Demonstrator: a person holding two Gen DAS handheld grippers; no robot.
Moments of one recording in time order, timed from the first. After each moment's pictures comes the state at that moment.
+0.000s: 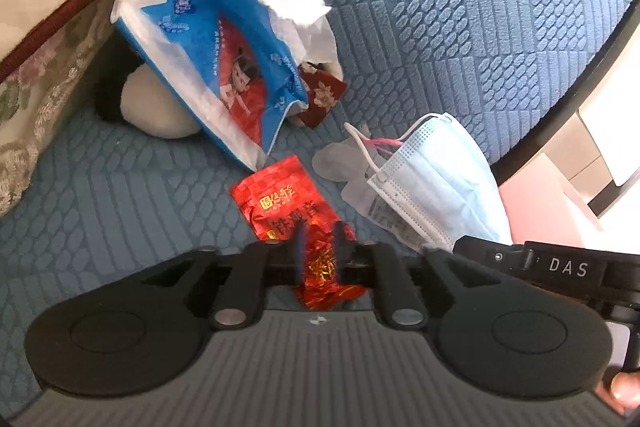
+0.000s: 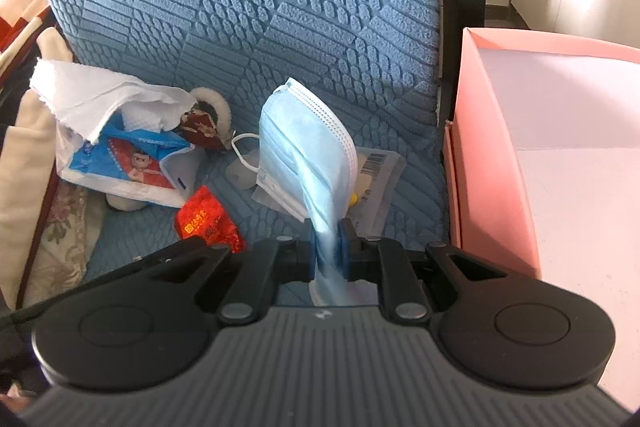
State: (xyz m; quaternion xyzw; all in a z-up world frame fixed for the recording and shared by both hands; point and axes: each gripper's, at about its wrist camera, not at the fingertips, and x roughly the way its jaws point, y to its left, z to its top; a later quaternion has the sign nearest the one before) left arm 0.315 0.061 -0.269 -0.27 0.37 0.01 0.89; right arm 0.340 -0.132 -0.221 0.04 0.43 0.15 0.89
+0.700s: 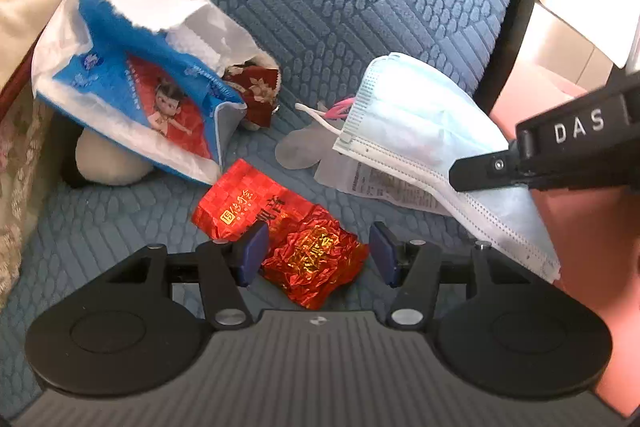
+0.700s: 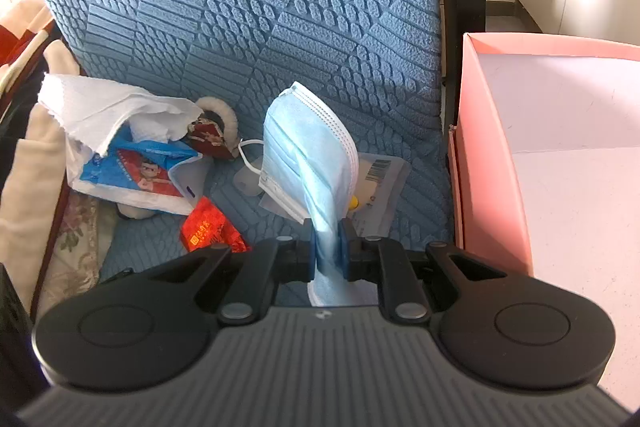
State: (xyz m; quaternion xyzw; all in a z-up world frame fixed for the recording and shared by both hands) left arm 0.315 0.017 -0.273 -0.10 0.36 -0.01 0.93; right arm 0.339 -0.140 -0.216 0.06 0.44 0.16 0.88
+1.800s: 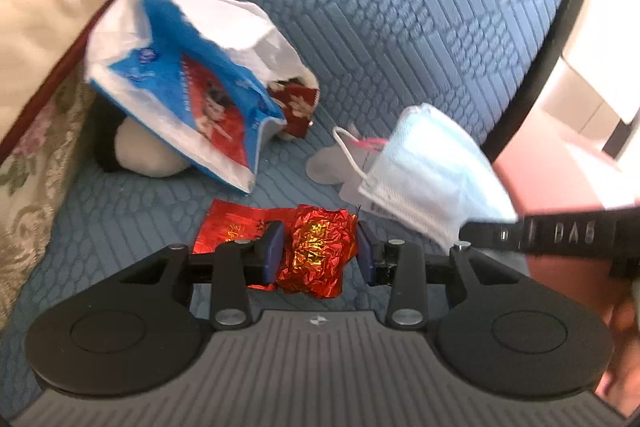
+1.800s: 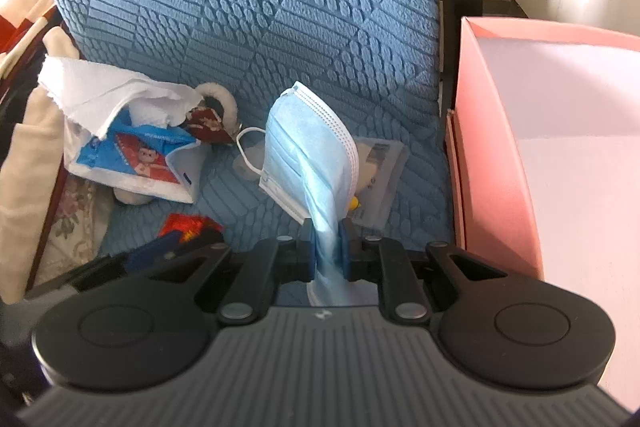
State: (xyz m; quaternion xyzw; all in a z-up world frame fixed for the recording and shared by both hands) left arm 0.306 0.039 -0.260 -0.17 0.35 0.01 0.92; right arm 0.335 -0.137 -0.220 0.04 0.44 0.16 0.88
